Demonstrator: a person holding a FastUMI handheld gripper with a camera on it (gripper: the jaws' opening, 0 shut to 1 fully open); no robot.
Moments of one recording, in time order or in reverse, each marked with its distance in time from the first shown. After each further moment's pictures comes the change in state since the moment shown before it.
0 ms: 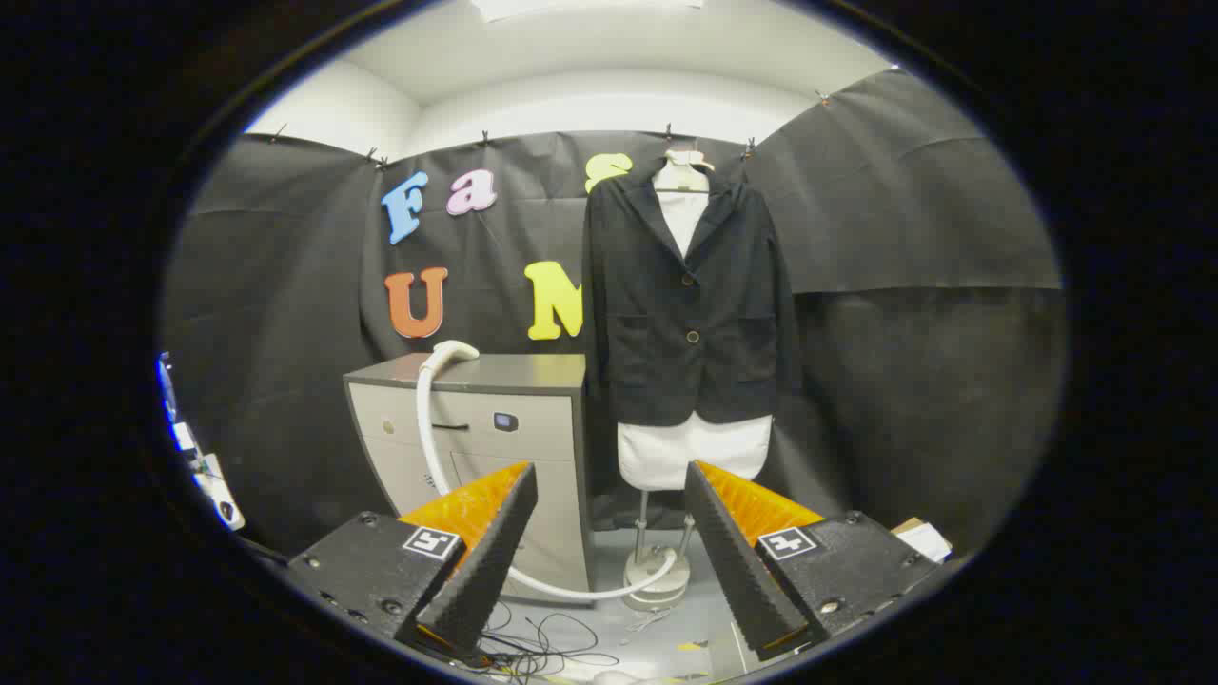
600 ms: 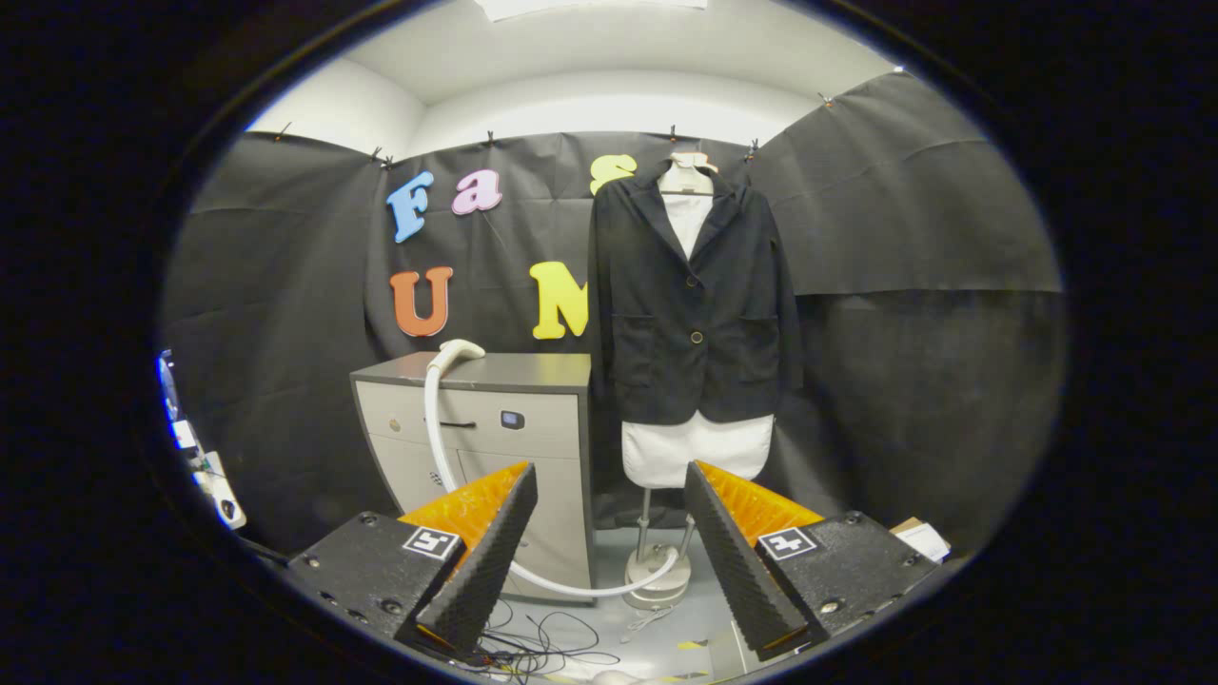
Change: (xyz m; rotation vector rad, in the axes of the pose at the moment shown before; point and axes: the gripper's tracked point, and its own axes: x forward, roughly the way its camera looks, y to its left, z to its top) arm -0.010 0.008 -0.003 -0.006 0.003 0.003
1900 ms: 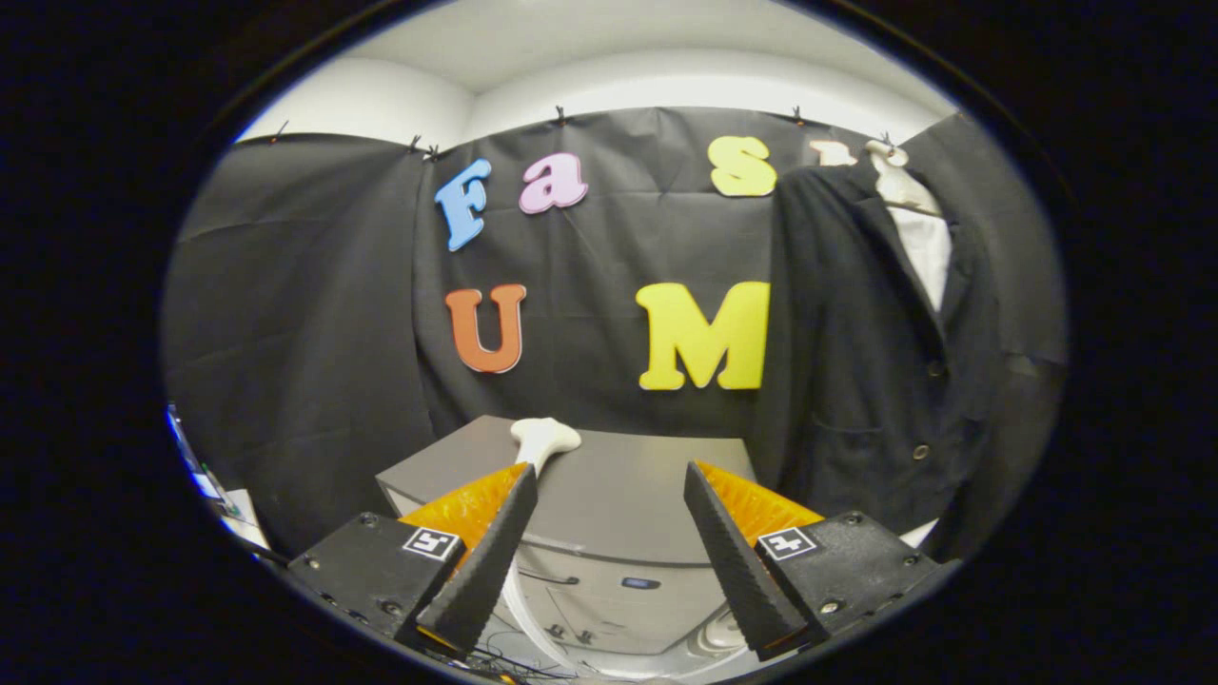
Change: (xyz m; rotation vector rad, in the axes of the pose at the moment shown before) arm 0.288 0.245 0.180 -0.070 0.085 0.290
